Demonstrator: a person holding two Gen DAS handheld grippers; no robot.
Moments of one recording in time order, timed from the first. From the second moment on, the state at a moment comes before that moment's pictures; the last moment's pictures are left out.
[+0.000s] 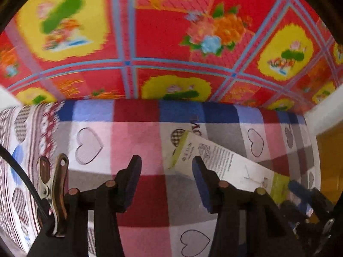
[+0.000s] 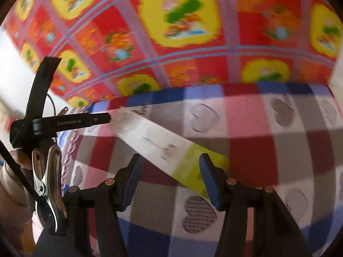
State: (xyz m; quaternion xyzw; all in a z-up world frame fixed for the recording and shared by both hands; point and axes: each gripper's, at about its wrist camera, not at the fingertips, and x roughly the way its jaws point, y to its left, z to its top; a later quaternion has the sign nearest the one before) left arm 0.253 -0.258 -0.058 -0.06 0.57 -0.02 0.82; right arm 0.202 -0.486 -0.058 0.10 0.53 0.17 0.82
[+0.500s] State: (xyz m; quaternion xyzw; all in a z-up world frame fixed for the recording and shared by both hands) left arm 0.275 -0.267 -0.082 -0.09 0.57 -0.07 0.81; right arm 0.207 -0.500 -0.054 0.13 0.54 0.11 0.83
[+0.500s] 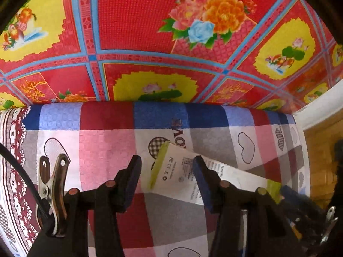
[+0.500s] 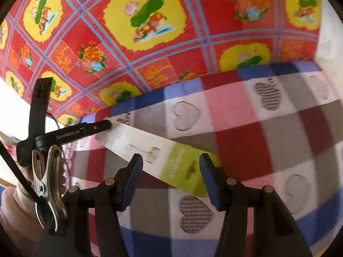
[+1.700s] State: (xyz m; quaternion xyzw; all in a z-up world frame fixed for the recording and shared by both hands) left arm 0.154 -0.206 -0.056 -0.17 0.57 -0.04 0.80; right arm 0.182 -0.395 -0.069 0.08 0.55 0.26 0.79
